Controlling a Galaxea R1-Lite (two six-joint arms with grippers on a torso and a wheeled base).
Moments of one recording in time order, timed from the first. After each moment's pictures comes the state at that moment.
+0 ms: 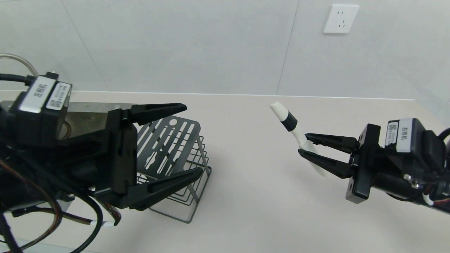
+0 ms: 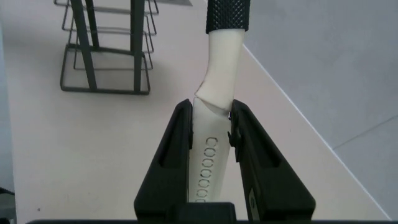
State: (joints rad) left arm -0.53 1.39 -0.52 -1.06 -0.78 0.21; right arm 0.53 1.44 -0.46 -0.92 0.46 -0.57
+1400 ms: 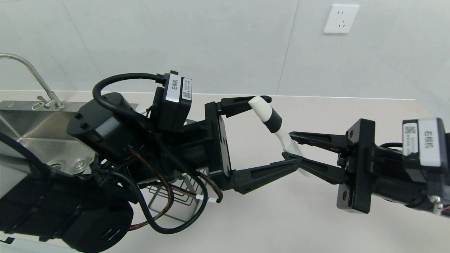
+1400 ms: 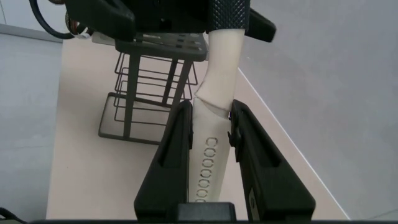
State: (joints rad) left arm -0.77 1.81 -0.77 -1.46 -0.76 0.04; right arm 0.68 1.44 -0.51 -0.95 0.48 -0.57
